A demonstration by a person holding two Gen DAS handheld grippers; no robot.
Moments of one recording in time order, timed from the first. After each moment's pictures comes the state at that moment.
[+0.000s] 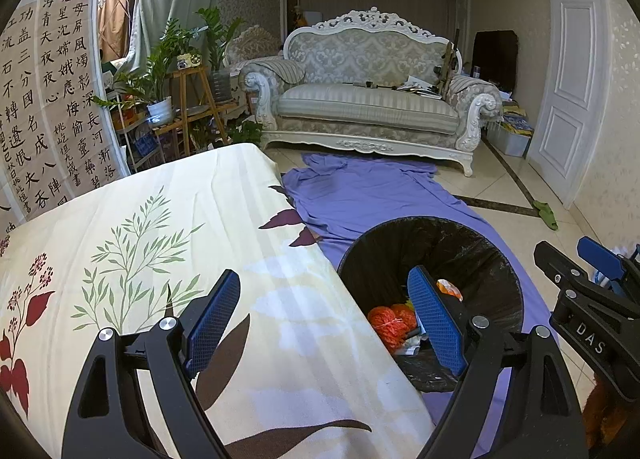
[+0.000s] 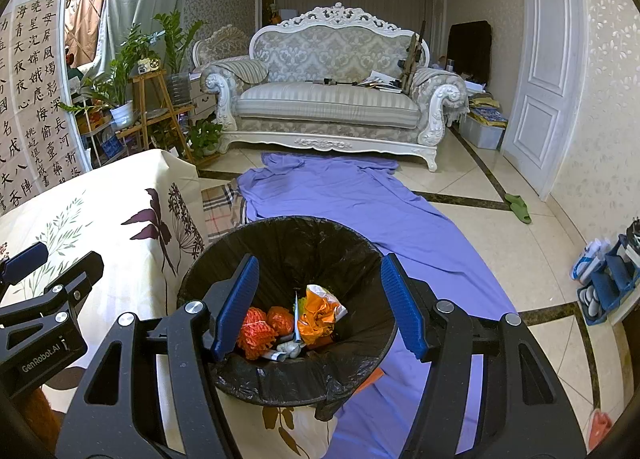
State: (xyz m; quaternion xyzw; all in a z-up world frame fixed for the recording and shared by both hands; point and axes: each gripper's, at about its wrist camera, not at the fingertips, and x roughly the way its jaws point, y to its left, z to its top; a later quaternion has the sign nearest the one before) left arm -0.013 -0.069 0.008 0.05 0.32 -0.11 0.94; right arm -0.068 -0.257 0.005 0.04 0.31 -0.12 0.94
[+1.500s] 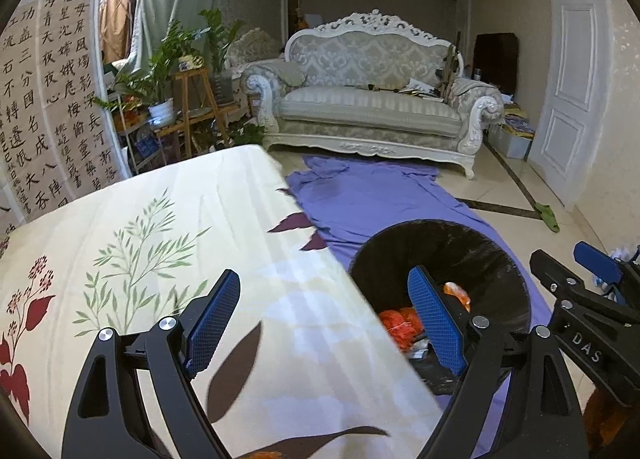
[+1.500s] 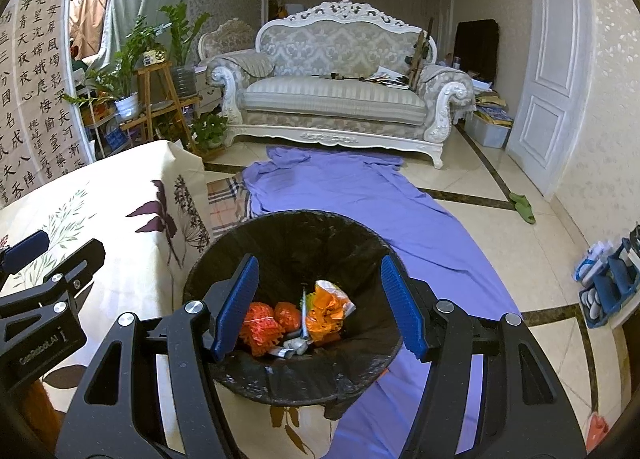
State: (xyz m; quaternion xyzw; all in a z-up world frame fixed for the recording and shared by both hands) left arm -0.007 -0.067 0.008 0.04 0.32 -0.11 0.94; right arm -0.072 -0.250 0.007 0.03 0.31 -0.10 0.94
